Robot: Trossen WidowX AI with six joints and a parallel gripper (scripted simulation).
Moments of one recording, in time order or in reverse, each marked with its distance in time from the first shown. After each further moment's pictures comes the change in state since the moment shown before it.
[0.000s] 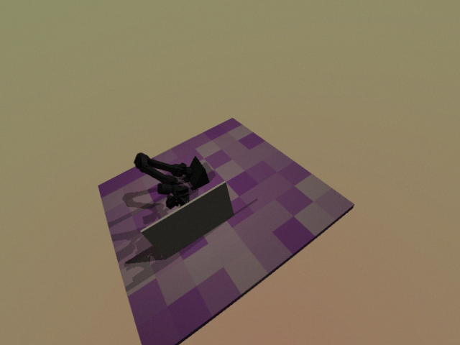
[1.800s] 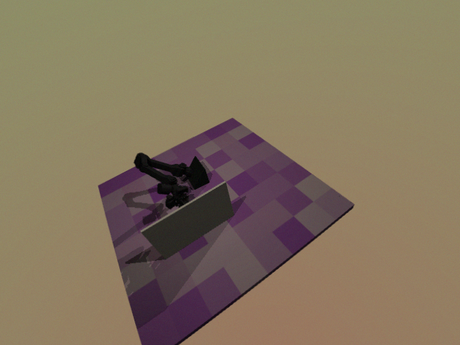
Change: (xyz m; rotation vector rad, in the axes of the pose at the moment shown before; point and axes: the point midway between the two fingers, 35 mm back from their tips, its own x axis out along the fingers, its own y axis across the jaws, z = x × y) arm 0.001 0.002 0.003 -0.001 -0.006 0.003
